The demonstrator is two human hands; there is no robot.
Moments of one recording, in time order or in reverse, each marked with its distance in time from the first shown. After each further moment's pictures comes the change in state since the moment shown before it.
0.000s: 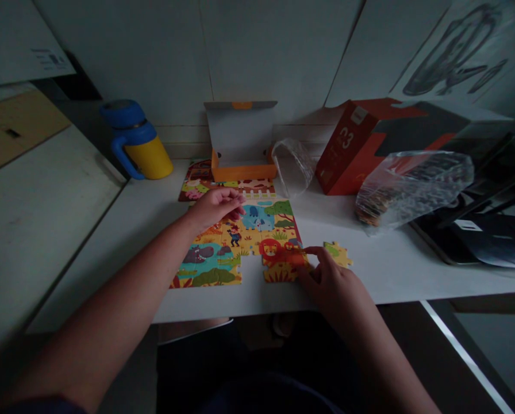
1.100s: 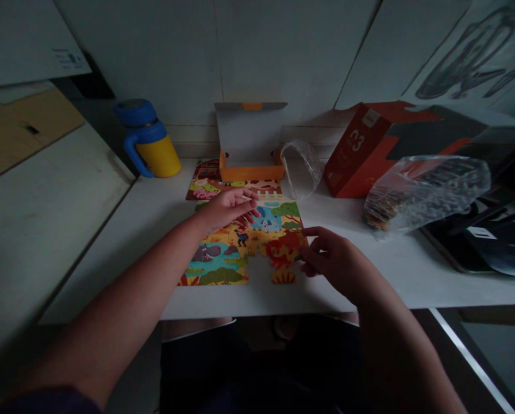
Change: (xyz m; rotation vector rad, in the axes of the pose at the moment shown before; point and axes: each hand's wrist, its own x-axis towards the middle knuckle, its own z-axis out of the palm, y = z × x) left_hand -0.010 0.012 0.007 -0.082 -0.139 0.004; right_hand 0.048 -0.008 -0.014 0.581 -0.244 0.013
